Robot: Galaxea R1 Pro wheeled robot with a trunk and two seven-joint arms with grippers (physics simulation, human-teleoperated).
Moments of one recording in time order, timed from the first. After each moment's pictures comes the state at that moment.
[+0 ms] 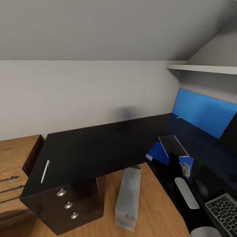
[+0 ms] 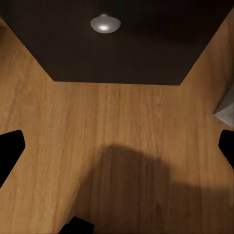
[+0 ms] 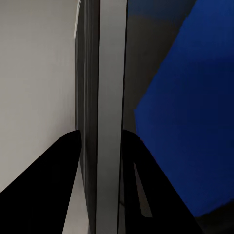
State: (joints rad) left arm -0.15 -0.08 -0.40 -0.32 0.54 -0.48 0.37; right arm -0.45 -0.03 -0.04 -1.14 -1.38 -0.26 -0.10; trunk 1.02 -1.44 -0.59
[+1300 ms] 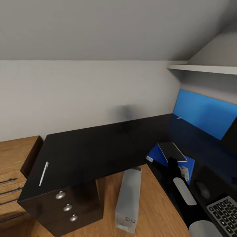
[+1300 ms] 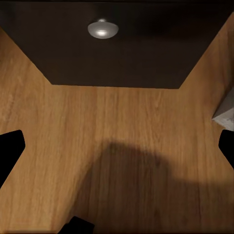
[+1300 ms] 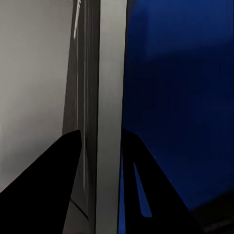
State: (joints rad) left arm -0.15 -0.08 -0.40 -0.32 0.55 -0.48 0.37; right arm -0.50 -0.04 -0.04 -0.99 -1.38 -0.26 -0.15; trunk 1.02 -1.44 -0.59
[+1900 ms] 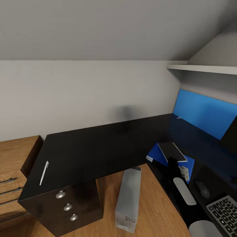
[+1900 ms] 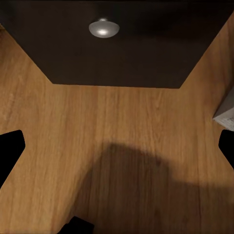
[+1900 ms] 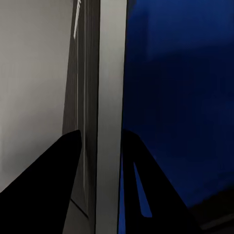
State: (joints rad) left arm -0.15 -0.08 -0.40 -0.32 0.55 -0.48 0.38; right arm -0.50 -0.04 -0.04 -0.99 -1.37 -0.26 -0.15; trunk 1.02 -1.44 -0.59
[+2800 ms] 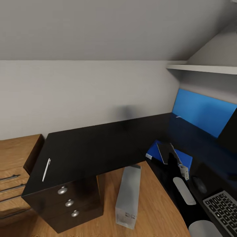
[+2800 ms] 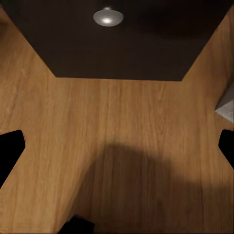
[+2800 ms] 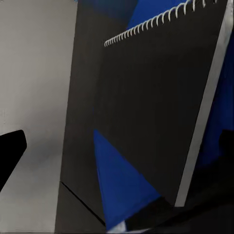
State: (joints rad) left arm -0.15 -0.08 -0.40 -0.32 0.55 -0.47 0.37; right arm -0.50 -0.04 -0.04 -1.00 -1.36 -0.26 -0.14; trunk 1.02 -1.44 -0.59
